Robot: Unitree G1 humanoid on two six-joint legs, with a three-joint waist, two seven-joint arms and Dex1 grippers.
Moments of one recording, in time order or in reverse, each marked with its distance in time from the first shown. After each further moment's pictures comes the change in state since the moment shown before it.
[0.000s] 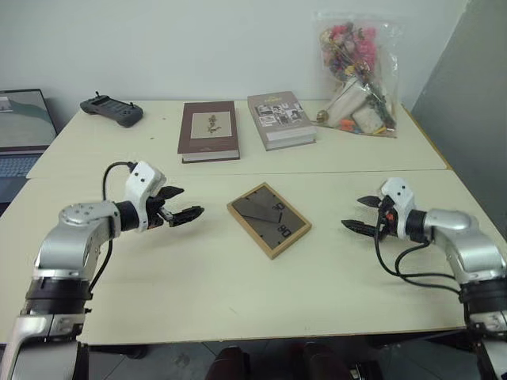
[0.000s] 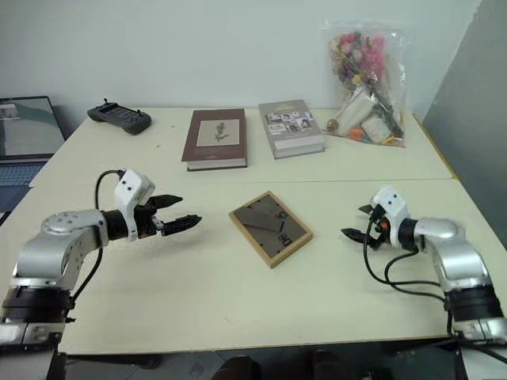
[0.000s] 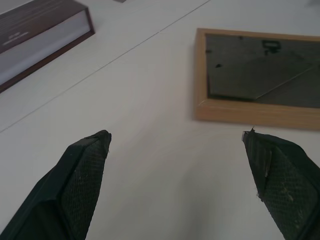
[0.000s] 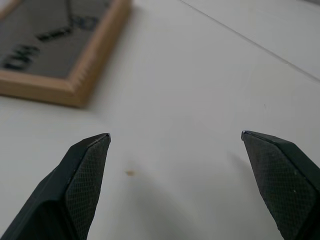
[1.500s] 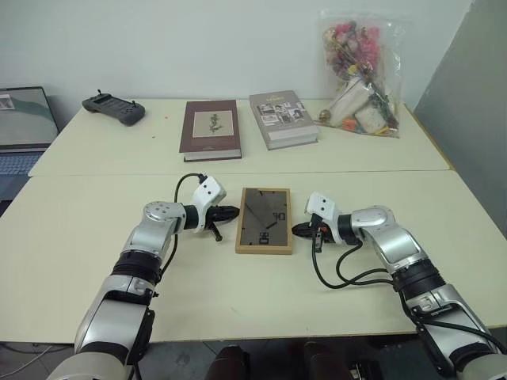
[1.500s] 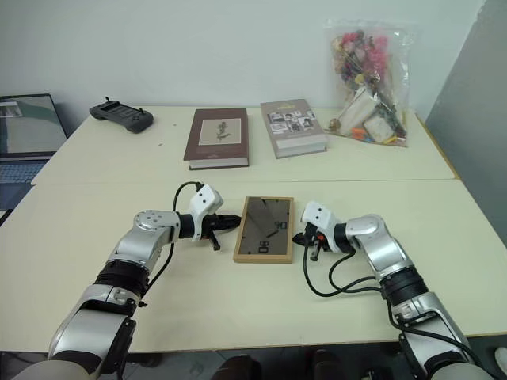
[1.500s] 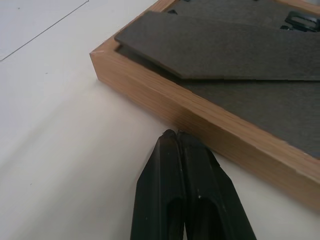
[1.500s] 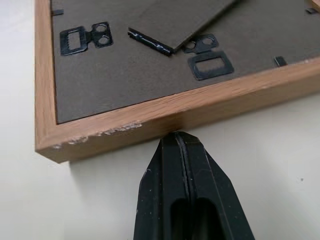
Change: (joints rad) left arm -0.188 -0.309 -0.166 0.458 0.250 -0.359 0.007; right arm -0.043 0.291 0.238 0.072 -0.260 -0.087 -0.024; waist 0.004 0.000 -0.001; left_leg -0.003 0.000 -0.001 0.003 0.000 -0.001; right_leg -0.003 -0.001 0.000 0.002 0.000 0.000
